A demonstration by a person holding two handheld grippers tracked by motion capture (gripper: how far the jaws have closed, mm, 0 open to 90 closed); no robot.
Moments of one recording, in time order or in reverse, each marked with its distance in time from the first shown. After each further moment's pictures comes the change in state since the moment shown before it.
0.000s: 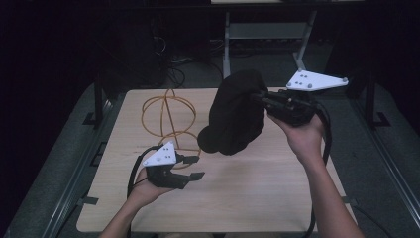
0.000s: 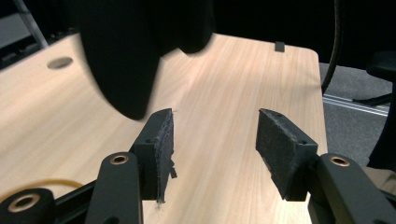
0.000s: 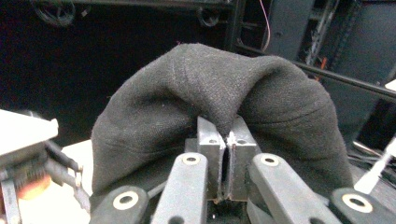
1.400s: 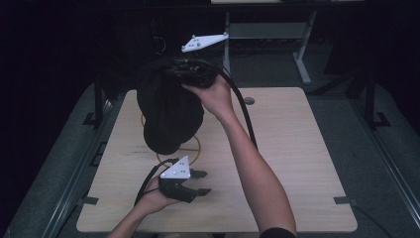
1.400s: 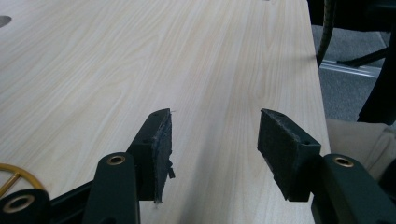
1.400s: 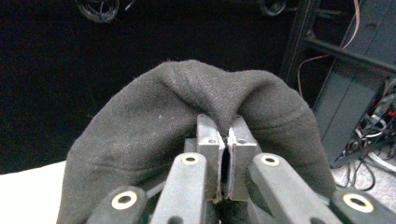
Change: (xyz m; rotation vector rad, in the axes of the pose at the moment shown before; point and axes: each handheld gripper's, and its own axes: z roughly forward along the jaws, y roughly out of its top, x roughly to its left) left arm -0.010 -0.026 0.036 0.114 -0.083 0.054; right arm 0.029 0.065 0.199 0.089 0.231 -0.012
